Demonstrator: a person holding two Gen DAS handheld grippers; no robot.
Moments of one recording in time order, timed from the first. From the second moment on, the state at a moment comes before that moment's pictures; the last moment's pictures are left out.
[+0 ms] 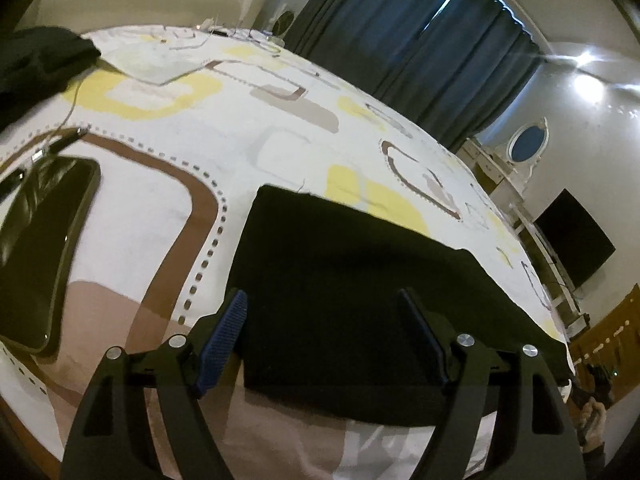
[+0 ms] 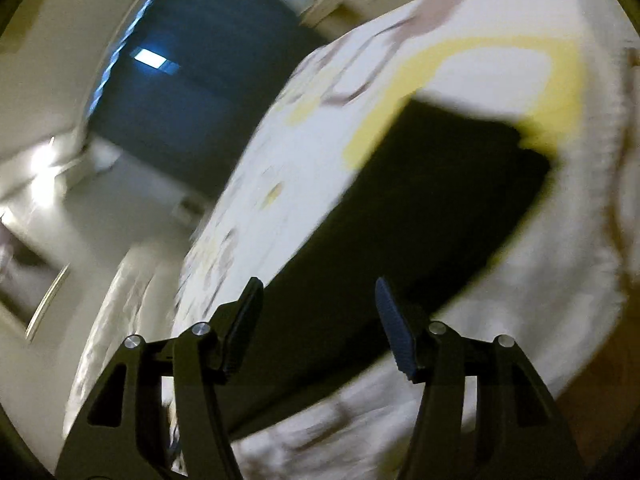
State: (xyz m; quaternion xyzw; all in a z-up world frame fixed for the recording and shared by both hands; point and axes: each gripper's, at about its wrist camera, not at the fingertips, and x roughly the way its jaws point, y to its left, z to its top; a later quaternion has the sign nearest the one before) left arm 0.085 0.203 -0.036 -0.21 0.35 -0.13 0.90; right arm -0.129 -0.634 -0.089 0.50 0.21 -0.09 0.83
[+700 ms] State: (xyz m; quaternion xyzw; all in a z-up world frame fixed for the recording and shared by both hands) left arm 0.092 0.177 -0.025 -0.19 0.34 -0.15 0.91; right arm -0.133 -0.694 -0.135 0.58 0.15 -0.16 0.78
